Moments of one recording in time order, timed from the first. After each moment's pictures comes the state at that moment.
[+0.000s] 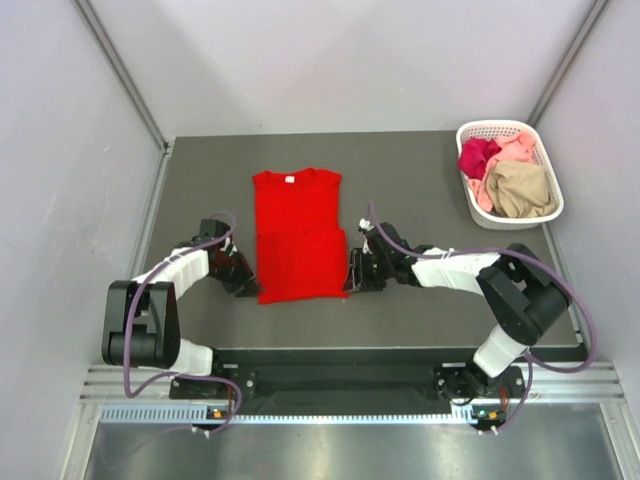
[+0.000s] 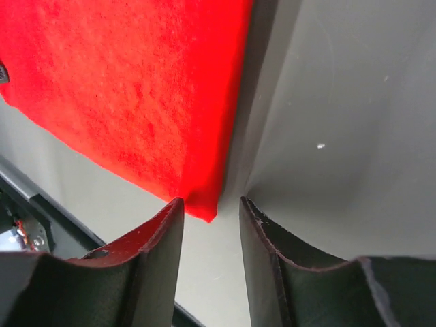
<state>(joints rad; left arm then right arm) -0.04 1.44 0.70 -0.55 0.35 -0.61 0.71 1.63 0.79 -0.07 -0.25 0.66</state>
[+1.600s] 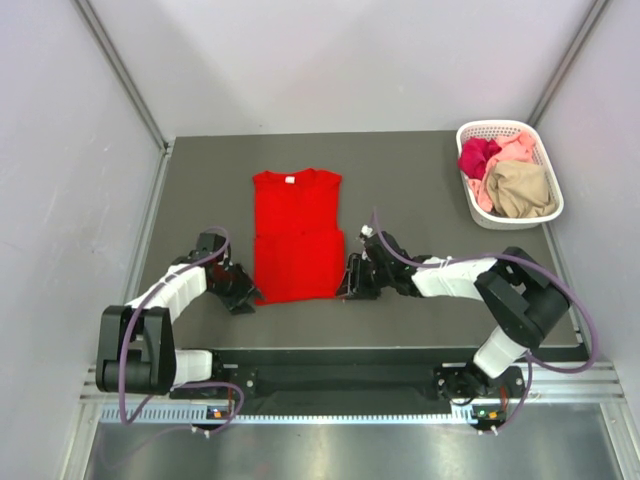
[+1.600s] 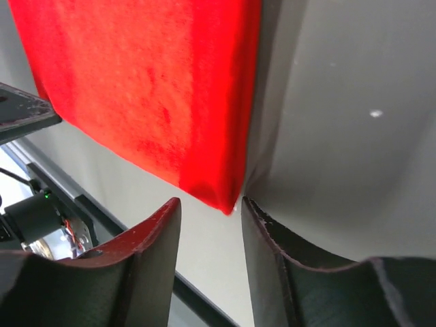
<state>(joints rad) -0.05 1.29 0.59 -0.60 0.30 -0.74 0.76 1.61 0.71 0.07 -0.27 0.85</state>
